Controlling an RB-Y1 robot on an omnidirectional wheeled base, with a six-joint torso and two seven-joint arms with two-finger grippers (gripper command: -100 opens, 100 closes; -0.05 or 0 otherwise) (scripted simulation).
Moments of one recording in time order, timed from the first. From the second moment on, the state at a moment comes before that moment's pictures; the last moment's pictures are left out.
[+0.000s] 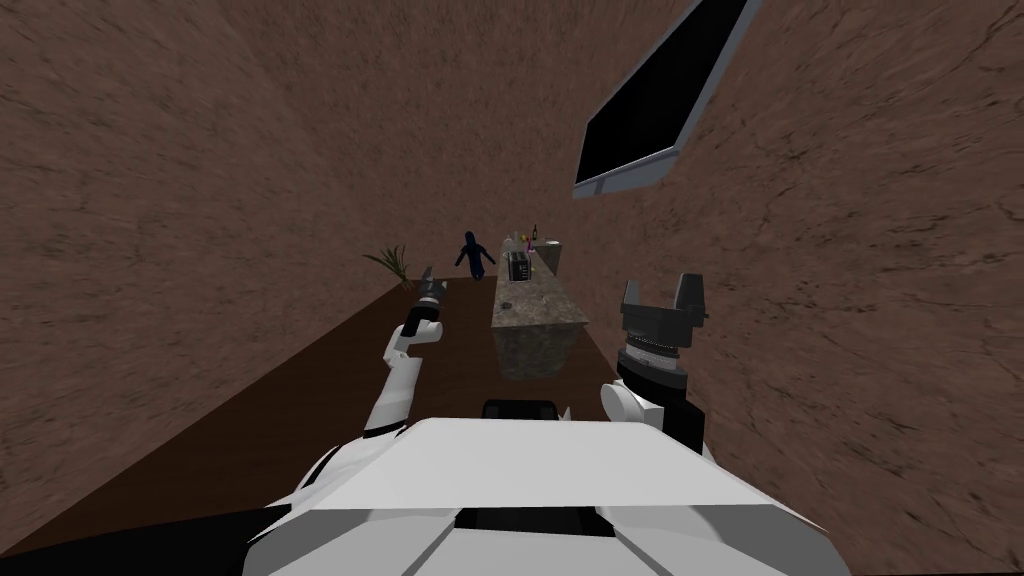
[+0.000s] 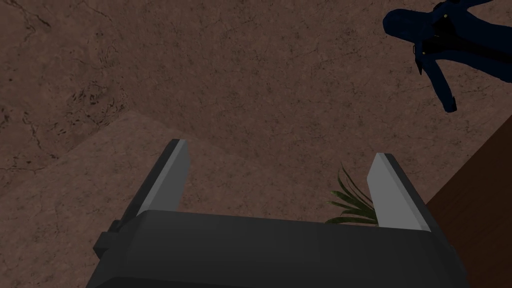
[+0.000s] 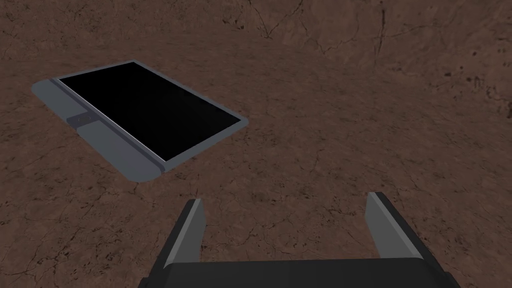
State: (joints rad) left arm -0.15 0.28 0.24 -1.68 0.10 -0.03 0.28; right arm 0.53 0.01 0.04 -2.36 -0.12 -0.63 0.10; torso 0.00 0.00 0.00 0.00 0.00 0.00
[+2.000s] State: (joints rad) left arm -0.30 0.31 0.28 -1.53 0.11 0.16 0.32; right arm 0.53 0.01 0.04 -2.36 -0.12 -0.63 0.10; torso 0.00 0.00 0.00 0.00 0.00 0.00
